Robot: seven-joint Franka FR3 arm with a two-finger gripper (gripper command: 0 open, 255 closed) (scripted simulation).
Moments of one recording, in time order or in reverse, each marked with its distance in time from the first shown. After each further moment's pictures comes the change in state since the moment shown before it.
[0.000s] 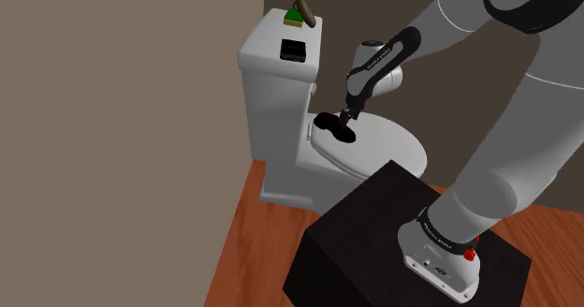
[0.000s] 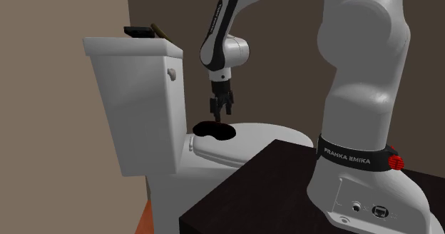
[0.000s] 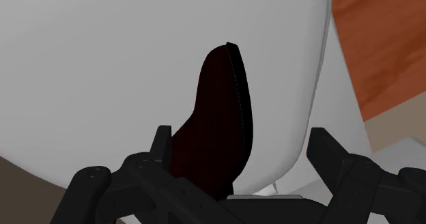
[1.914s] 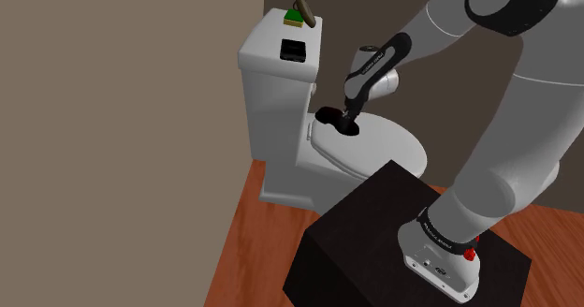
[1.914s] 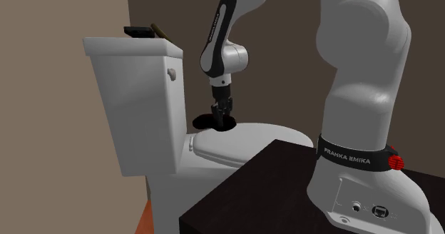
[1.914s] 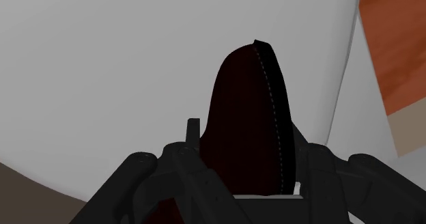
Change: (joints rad) arm -0.020 0.082 0.001 0.046 0.016 0.042 -0.023
